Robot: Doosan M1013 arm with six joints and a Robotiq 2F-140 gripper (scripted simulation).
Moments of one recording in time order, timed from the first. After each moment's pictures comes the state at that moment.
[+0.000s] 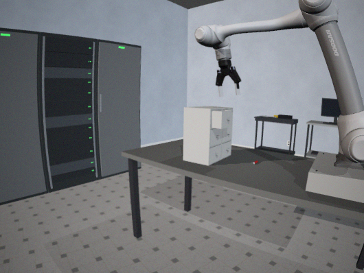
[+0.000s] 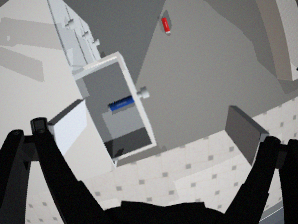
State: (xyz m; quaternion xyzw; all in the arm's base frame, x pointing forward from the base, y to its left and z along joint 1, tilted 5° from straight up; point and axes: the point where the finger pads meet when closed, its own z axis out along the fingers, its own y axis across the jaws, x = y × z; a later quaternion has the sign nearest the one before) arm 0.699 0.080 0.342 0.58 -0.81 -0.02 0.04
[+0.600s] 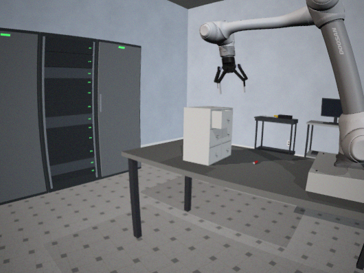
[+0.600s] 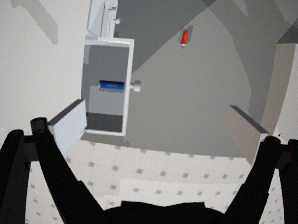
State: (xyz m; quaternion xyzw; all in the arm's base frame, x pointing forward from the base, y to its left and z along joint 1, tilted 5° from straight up) arm 0.683 0.078 0.357 0.76 -0.65 -0.01 0.02
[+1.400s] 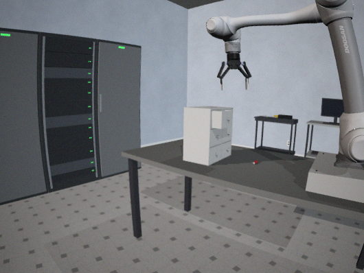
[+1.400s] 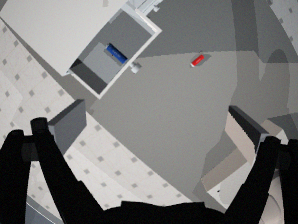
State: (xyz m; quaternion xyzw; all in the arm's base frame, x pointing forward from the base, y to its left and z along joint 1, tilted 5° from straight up) arm 0.662 0.075 0.376 0.92 -0.38 0.00 0.00
